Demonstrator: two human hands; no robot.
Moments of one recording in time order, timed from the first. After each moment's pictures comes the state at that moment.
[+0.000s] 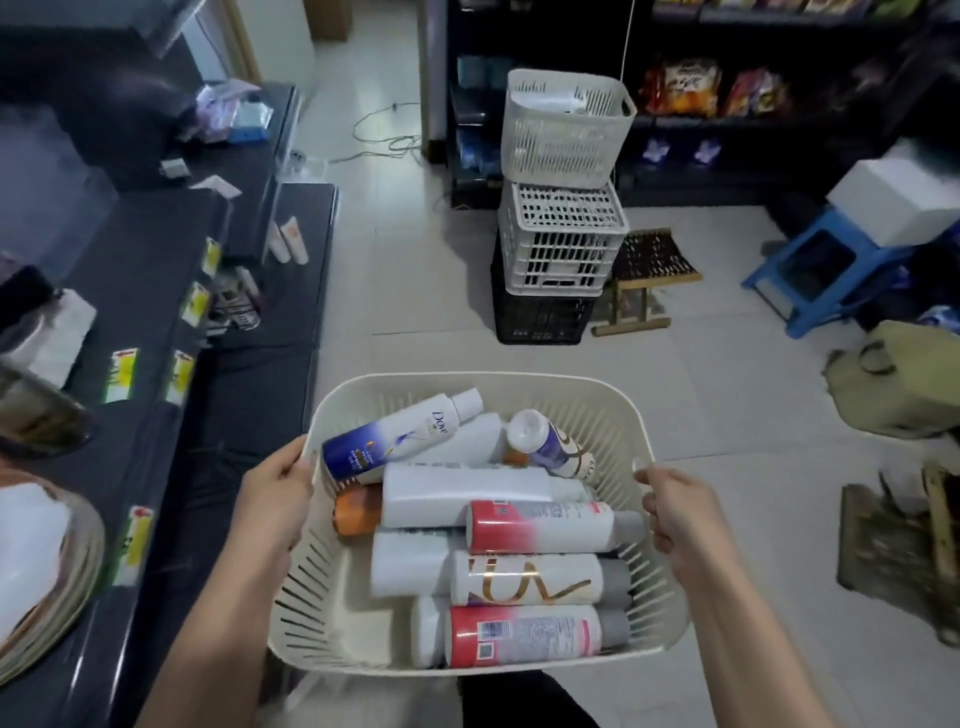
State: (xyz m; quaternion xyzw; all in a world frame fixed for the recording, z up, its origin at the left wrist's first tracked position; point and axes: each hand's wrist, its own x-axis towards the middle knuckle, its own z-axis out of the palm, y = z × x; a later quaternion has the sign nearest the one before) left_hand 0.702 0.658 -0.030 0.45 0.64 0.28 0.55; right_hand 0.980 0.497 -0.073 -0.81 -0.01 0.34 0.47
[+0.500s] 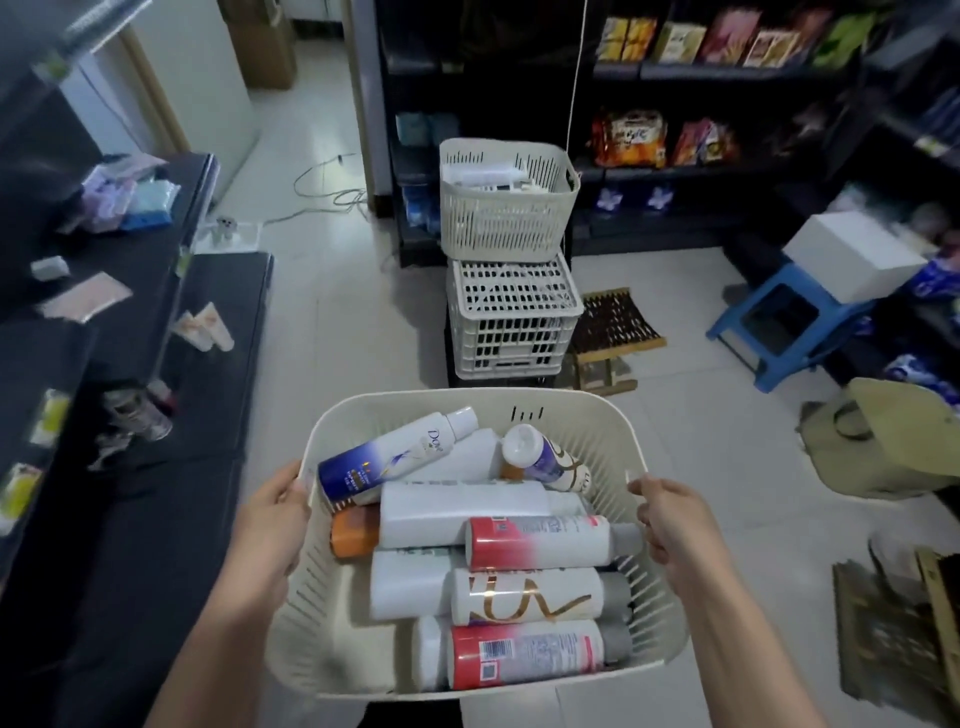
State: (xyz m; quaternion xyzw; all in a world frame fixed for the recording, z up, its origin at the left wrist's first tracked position) left_hand 0.927 0.827 -0.027 0.46 0.61 0.27 0.58; right_hand 1.198 0.654 -0.063 -0.83 0.01 0.31 0.46
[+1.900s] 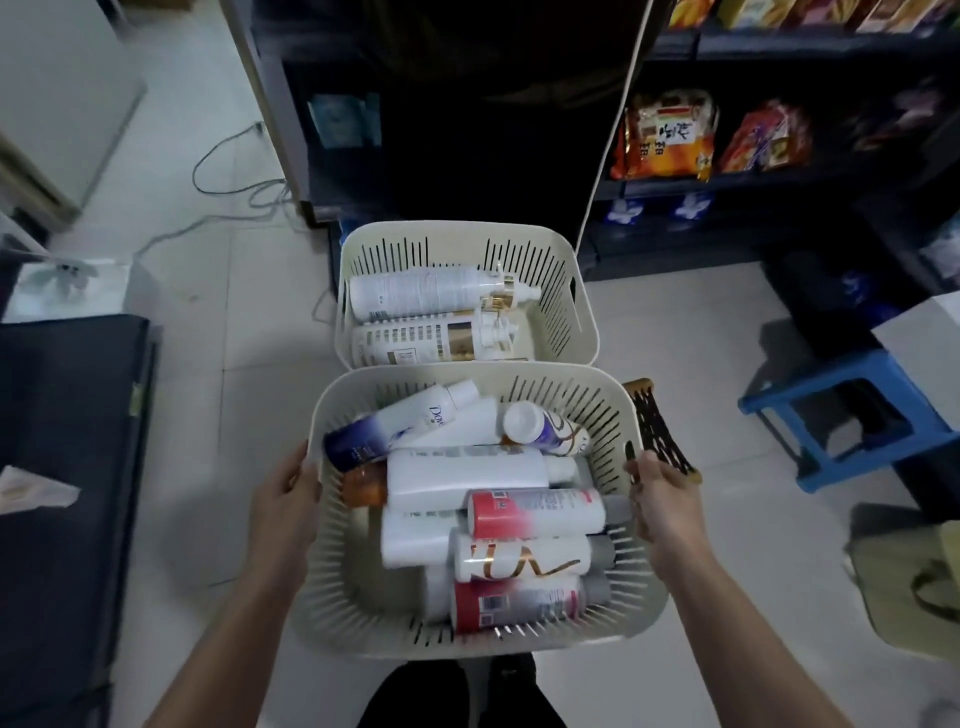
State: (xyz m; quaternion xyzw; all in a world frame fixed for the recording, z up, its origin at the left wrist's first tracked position) left_hand 1.388 1.305 -0.128 0.49 0.61 0.26 0.56; right_hand 1.653 1.113 -0.143 -0.82 0.08 0.31 0.48
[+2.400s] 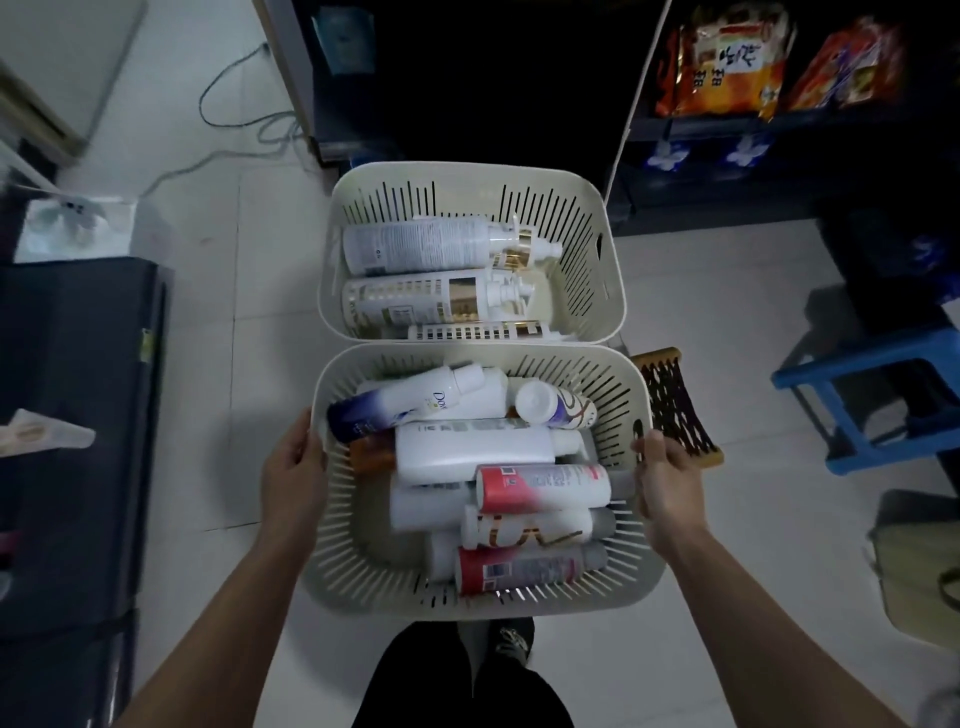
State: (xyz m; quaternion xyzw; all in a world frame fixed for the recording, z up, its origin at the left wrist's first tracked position) left_hand 1.404 1.312 -0.185 0.52 0.65 0.22 0.52; right_hand 1.687 1.117 -0.206 -0.83 0.05 0.32 0.46
